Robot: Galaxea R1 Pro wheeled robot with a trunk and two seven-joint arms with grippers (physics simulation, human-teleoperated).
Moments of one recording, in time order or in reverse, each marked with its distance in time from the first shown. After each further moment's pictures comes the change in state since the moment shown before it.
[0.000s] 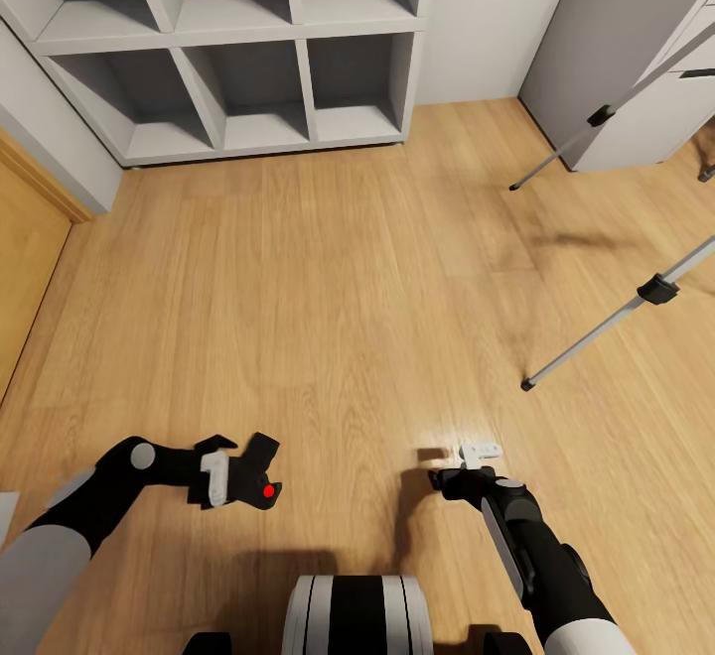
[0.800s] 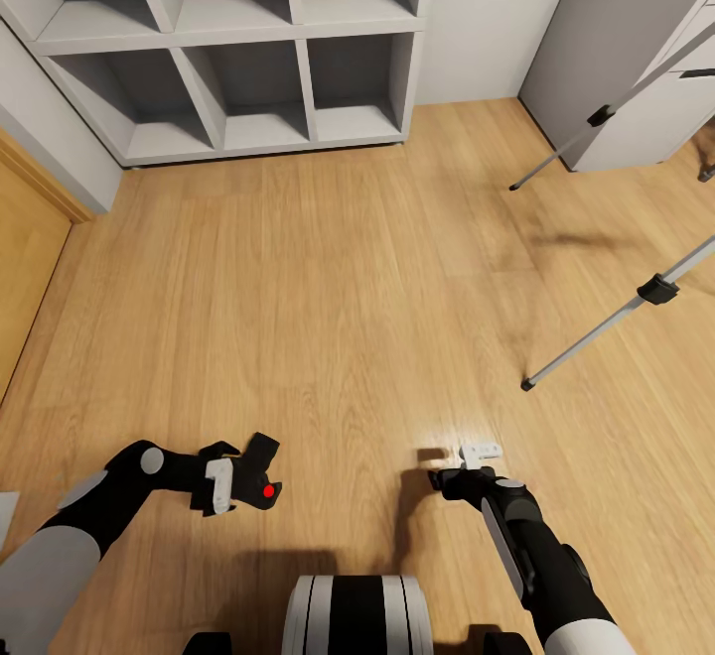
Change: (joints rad) left arm -0.001 -0.028 0.002 0.029 -0.078 -0.002 0.017; right arm 0.000 0.000 0.000 0.000 -0.002 0.000 0.000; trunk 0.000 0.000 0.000
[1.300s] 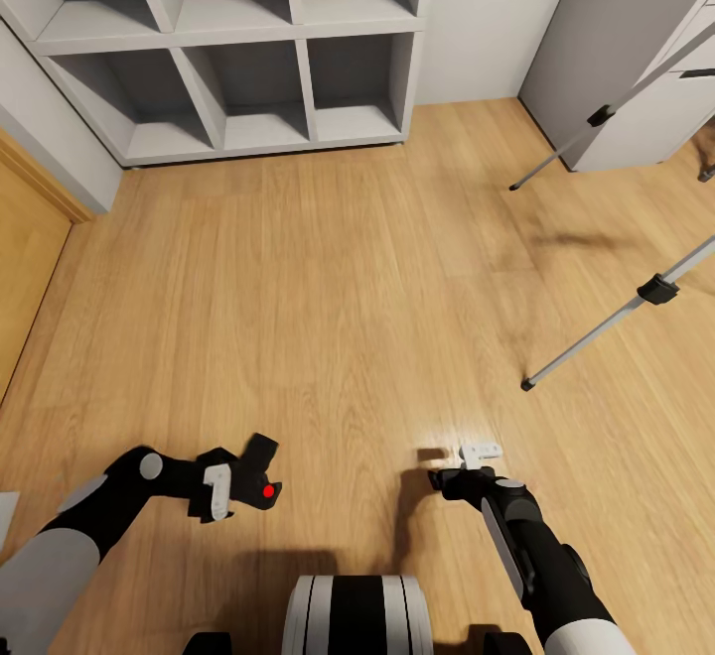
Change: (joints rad) left arm 0.001 0.001 -0.001 0.042 -0.005 -0.002 0.018; right arm 0.000 0.000 0.000 0.000 -0.001 0.000 0.000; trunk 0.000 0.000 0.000
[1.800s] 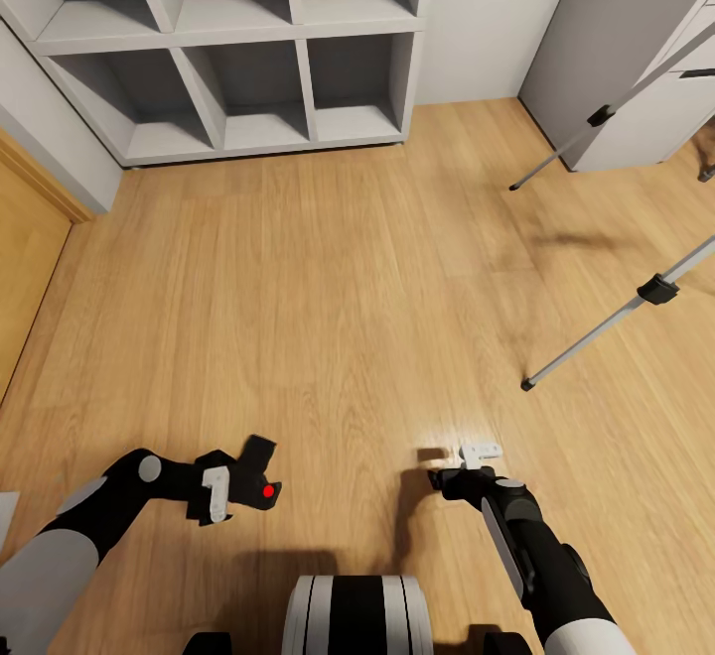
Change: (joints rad) left arm 0.000 0.003 -0.002 0.019 0.000 -0.002 0.010; right arm -0.001 0.000 0.000 0.000 0.000 0.000 0.001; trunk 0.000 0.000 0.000
